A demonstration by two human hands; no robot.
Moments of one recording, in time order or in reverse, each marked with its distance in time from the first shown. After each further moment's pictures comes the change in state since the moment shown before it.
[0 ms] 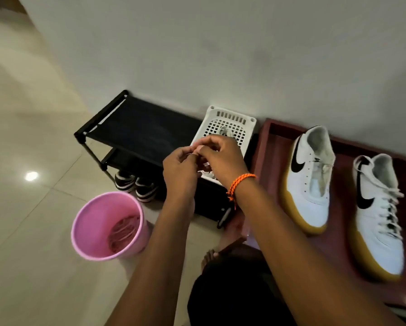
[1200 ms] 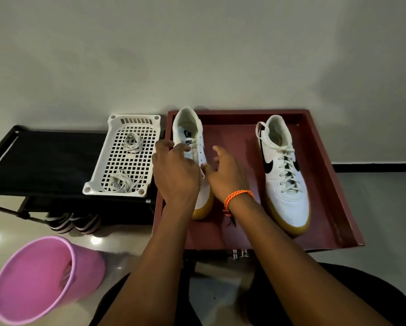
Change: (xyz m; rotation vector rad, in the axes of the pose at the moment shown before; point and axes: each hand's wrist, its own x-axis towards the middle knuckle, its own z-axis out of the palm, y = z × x) left_hand -0.057 -0.068 0.197 0.946 -0.054 0.627; right_hand -0.059 0.098 -0.210 -0.316 0.329 0.238
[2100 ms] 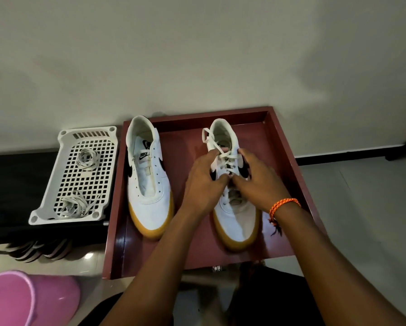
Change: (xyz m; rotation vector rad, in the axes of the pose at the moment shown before) left_hand -0.037 0.057 0.114 -0.514 -0.628 0.082; right_hand 0.017 0.112 -0.126 -0.041 -0.011 -0.015
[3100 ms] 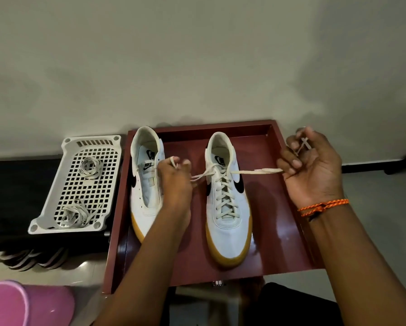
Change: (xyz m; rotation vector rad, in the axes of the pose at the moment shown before) left_hand 0.008 0.031 -0.044 -0.527 0.424 -0.327; right_hand 0.013 -0.026 -0.070 1.415 0.152 -0.062
